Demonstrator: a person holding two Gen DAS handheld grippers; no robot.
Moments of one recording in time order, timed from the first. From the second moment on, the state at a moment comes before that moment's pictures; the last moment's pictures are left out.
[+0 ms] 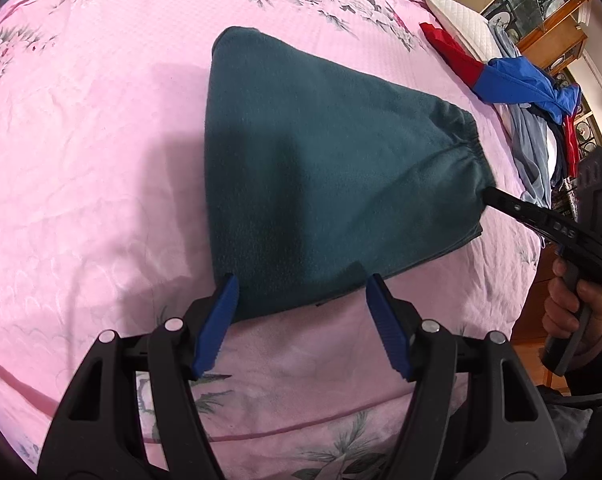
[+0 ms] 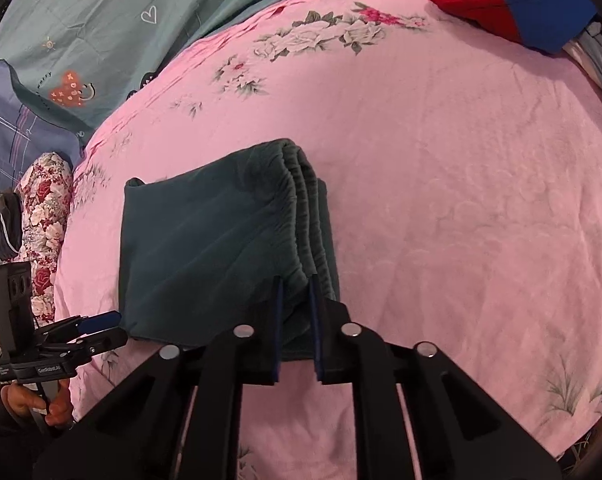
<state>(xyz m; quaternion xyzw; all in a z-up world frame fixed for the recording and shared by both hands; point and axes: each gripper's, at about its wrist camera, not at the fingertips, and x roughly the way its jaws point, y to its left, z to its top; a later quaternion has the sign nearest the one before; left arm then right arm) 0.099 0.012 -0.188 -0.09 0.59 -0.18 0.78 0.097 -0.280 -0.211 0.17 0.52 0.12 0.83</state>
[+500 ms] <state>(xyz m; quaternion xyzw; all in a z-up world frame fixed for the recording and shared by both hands) 0.092 0.022 -0.168 -0.08 0.58 -0.19 0.79 0.079 -0.290 -0.195 0.18 0.53 0.11 0.82</state>
